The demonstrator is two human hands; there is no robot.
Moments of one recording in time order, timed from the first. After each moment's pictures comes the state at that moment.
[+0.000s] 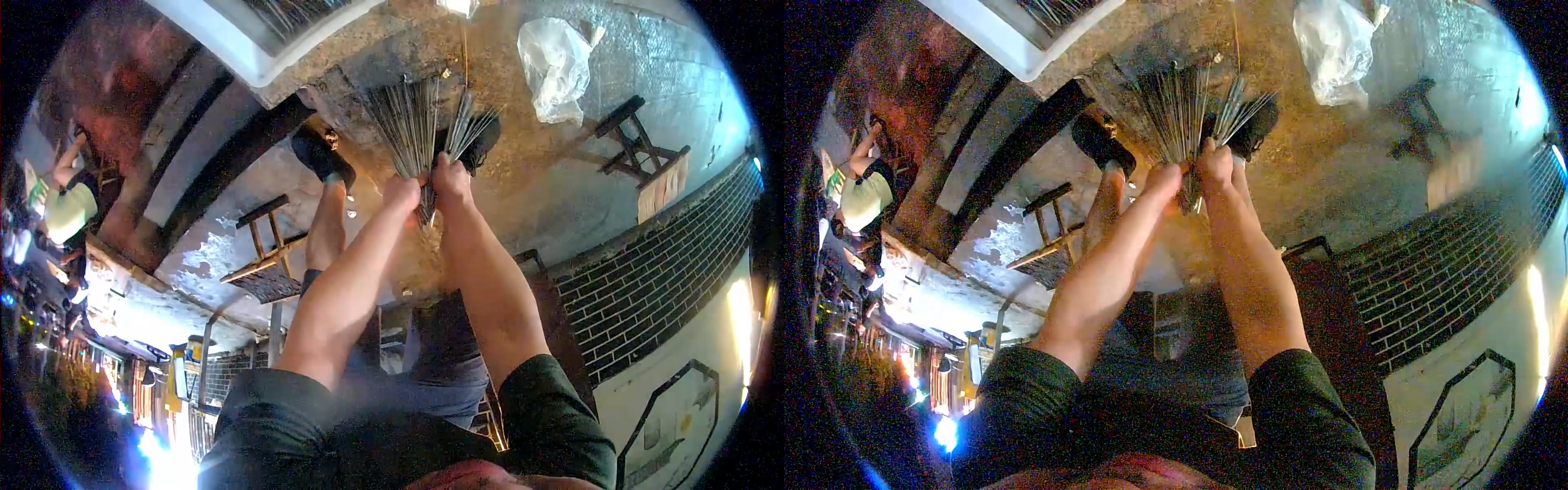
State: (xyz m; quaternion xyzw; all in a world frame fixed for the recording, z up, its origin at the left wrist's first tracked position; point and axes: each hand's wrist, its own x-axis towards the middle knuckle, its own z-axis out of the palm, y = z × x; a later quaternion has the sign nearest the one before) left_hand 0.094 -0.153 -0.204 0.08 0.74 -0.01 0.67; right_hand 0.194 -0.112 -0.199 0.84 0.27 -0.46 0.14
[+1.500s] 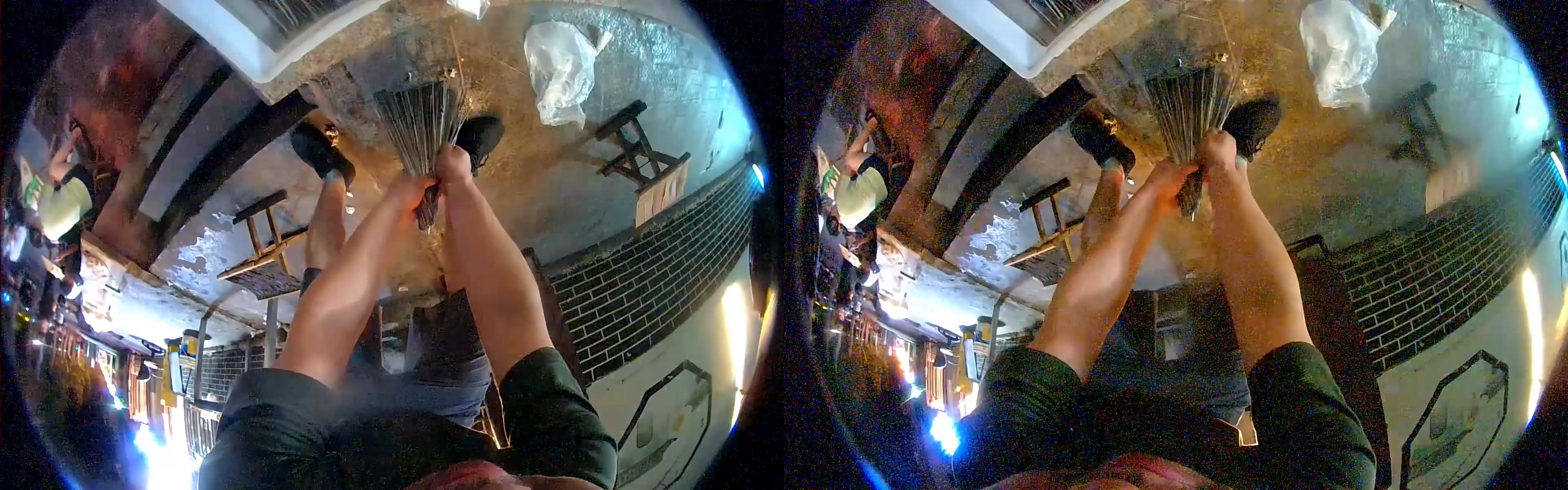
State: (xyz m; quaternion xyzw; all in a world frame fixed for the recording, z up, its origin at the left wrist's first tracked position) left_hand 0.095 -0.150 -0.204 -0.25 0.52 0.20 0.79; right_hand 0.213 -0.105 -0.252 0.81 0.28 -0.49 0.16
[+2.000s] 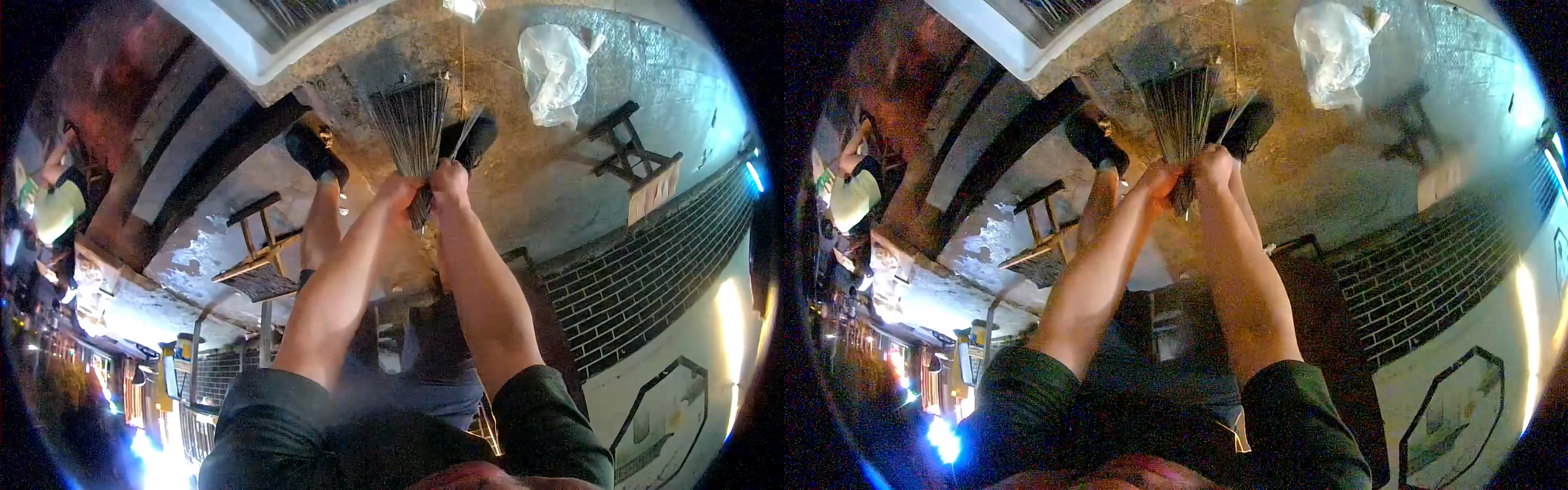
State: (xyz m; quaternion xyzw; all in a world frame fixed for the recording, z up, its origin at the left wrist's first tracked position) left_hand 0.083 -0.162 -0.218 -0.24 0.46 0.22 0.83; right_hand 0.204 -0.128 -0.227 0.84 0.28 -0.44 0.15
